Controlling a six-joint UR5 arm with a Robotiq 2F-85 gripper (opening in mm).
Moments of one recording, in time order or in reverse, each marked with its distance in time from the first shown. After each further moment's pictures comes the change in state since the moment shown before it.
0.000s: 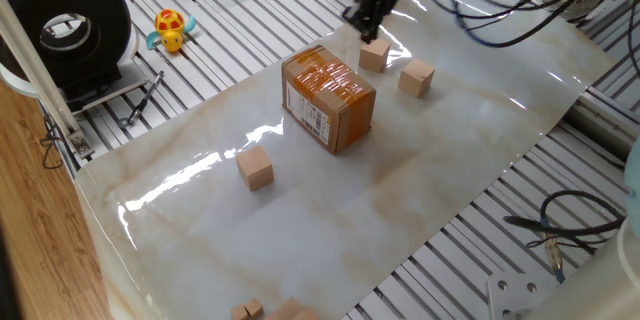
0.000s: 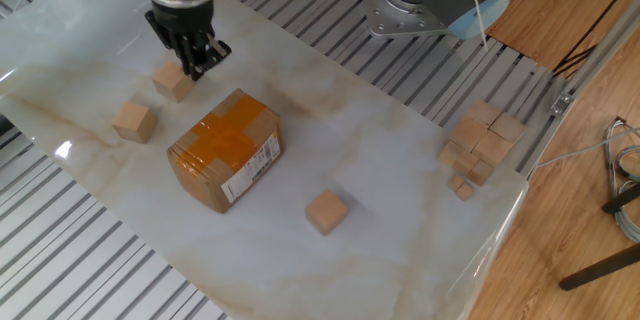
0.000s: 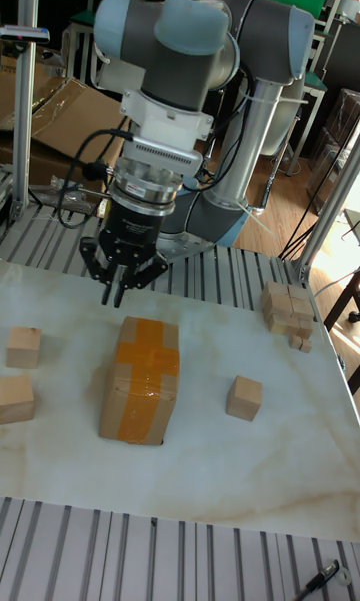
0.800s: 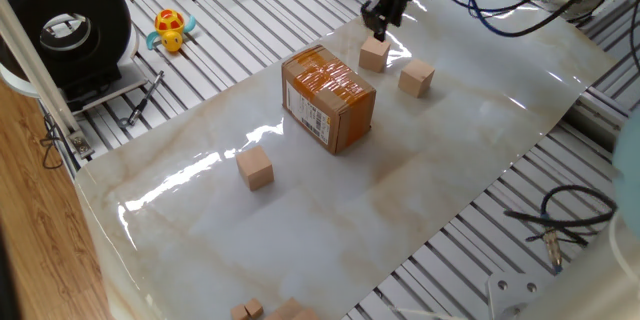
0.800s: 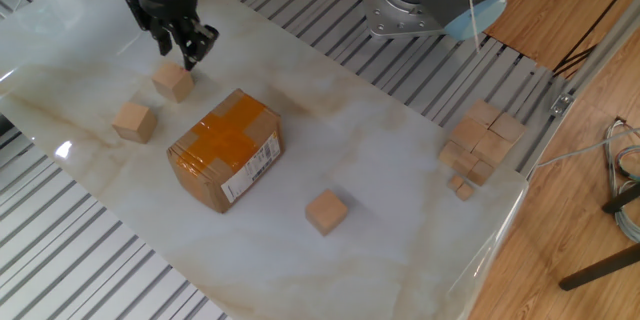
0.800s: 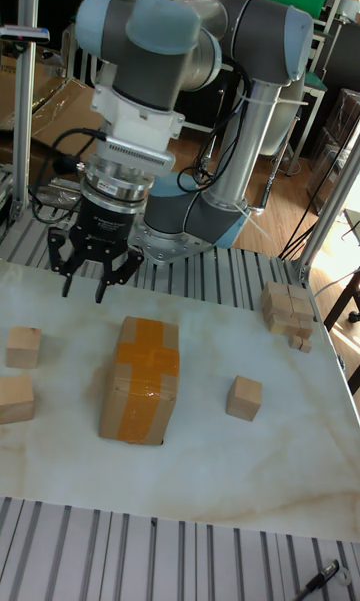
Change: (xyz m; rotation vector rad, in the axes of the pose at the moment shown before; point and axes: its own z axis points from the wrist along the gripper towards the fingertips) arm 0.006 -0.043 0.010 0.029 0.019 -0.085
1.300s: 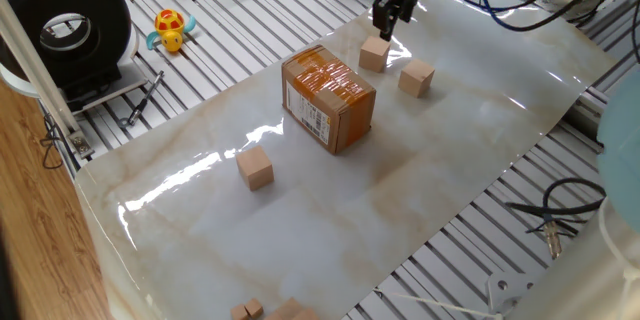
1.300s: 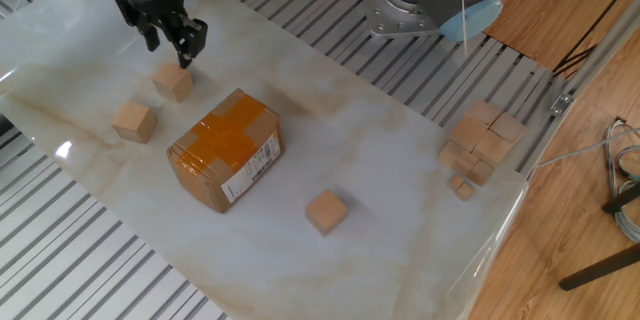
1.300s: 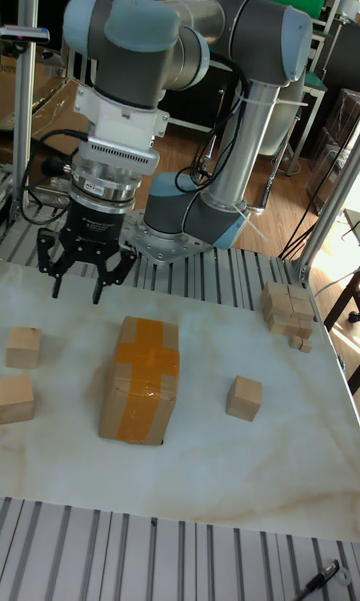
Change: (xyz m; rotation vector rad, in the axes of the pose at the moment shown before) arm 0.000 0.003 0.003 -0.045 -0.001 0.036
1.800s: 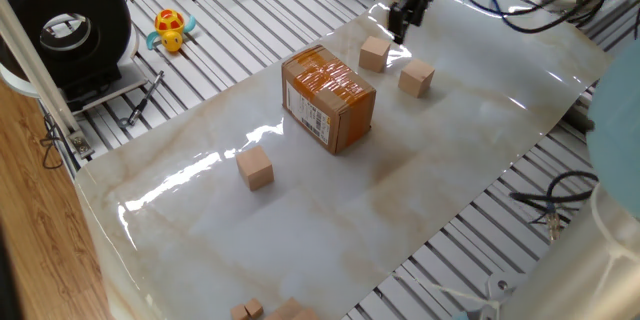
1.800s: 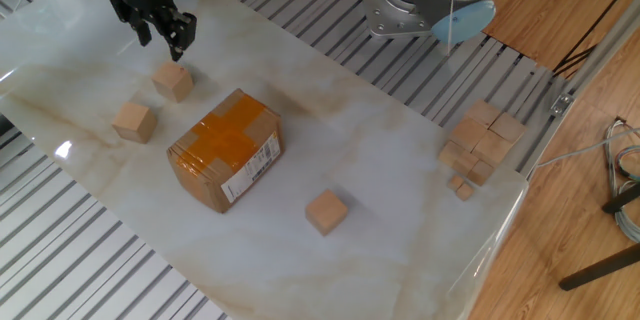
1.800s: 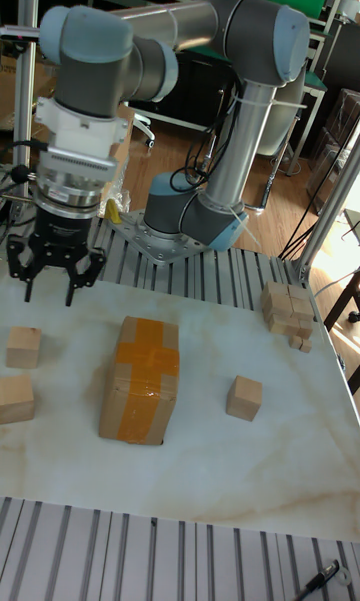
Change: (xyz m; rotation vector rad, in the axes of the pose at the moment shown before) arm 0.023 -0.049 0.032 0.004 -0.004 -0.056
